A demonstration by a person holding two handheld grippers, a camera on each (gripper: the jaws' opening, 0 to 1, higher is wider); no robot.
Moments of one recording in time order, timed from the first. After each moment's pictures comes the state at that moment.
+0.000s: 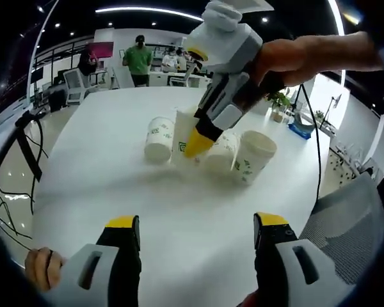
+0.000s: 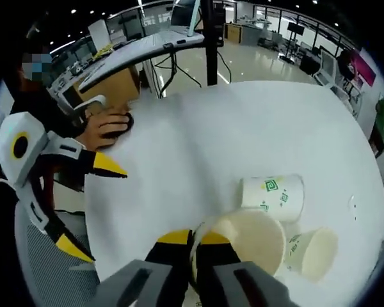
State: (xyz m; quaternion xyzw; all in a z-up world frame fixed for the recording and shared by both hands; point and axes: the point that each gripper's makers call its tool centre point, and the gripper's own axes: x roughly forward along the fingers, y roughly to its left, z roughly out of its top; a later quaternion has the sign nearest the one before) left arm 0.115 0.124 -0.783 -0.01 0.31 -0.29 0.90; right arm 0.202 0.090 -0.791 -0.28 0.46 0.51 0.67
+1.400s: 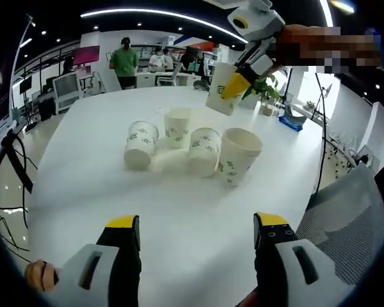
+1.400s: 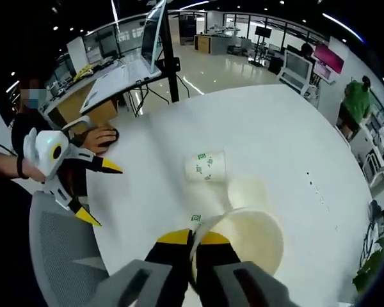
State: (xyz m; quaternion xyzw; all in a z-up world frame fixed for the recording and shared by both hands) left arm 0.118 0.096 -0.789 0.02 0.31 -0.32 0.89; right arm 0.213 -0.025 -0.709 -0.25 0.44 0.45 0.74
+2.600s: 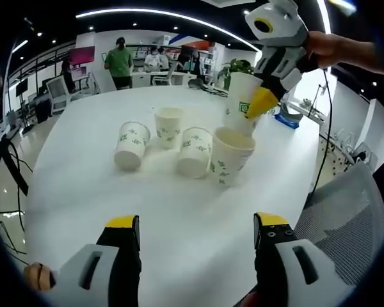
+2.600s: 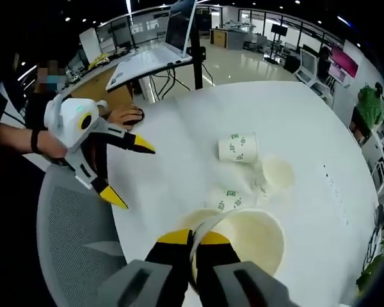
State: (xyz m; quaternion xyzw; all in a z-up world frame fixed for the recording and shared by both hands) left arm 0.113 0.083 -0.788 0.03 0.31 -0.33 0.89; right arm 0.148 -0.025 -0.725 -0.27 0.45 0.49 0.70
